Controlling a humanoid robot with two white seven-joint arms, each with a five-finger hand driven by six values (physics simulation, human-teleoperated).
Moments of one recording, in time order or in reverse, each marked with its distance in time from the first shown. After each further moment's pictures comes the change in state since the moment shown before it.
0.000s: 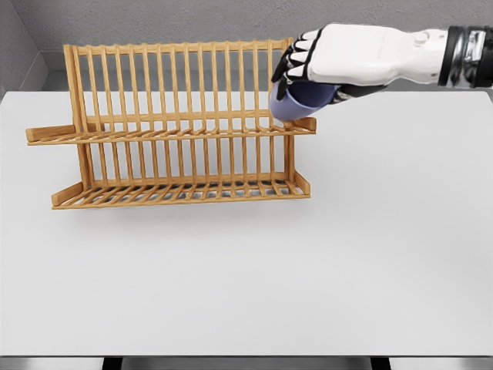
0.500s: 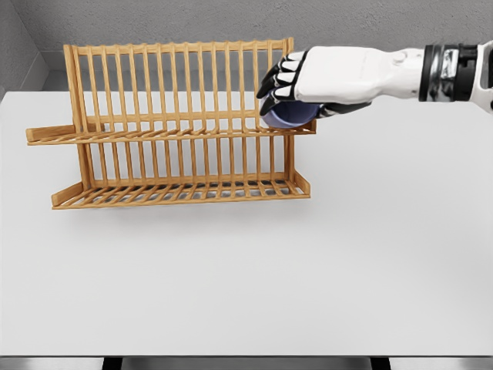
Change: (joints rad) left arm 0.000 0.000 0.000 0.000 0.000 0.000 0.000; right arm 0.000 0.013 0.065 0.001 0.008 0.003 -0.008
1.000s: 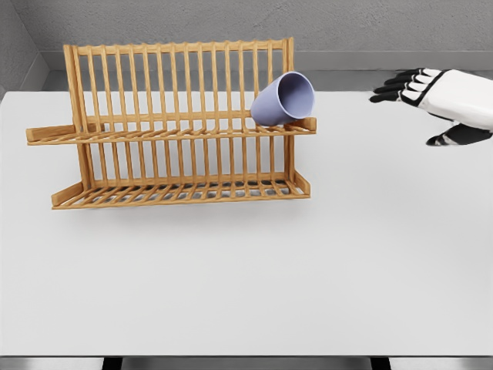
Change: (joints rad) left arm 0.000 0.000 0.000 0.000 0.000 0.000 0.000; right arm 0.662 -0.177 -0.685 -0.015 -0.008 -0.002 0.008
